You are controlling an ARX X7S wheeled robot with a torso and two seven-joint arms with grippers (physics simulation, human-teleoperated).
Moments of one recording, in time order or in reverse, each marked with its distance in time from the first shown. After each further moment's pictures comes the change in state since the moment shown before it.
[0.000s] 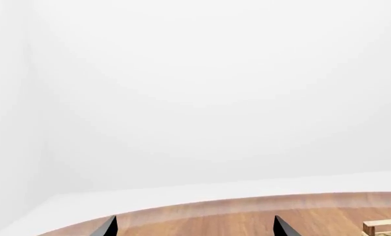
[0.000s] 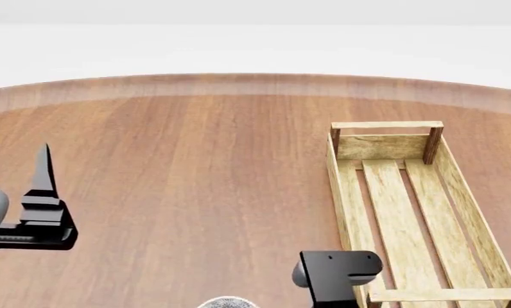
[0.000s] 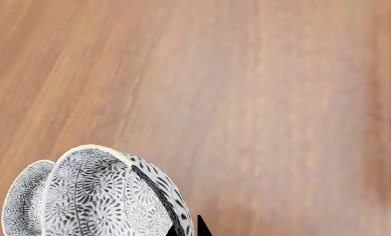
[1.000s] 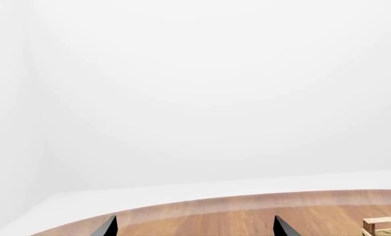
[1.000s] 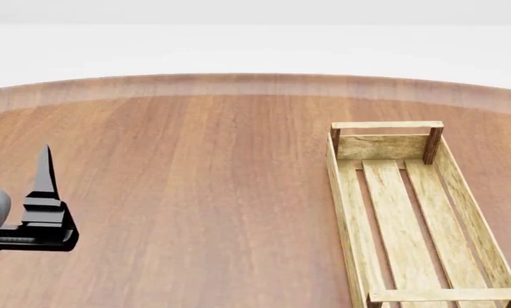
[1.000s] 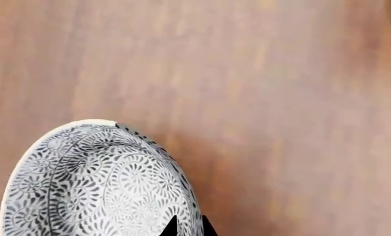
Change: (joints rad) left arm 0.006 0.013 -0.005 -0.006 0.020 -0.003 0.017; right arm -0.148 -0.005 -0.133 0.171 -0.244 0.005 -0.078
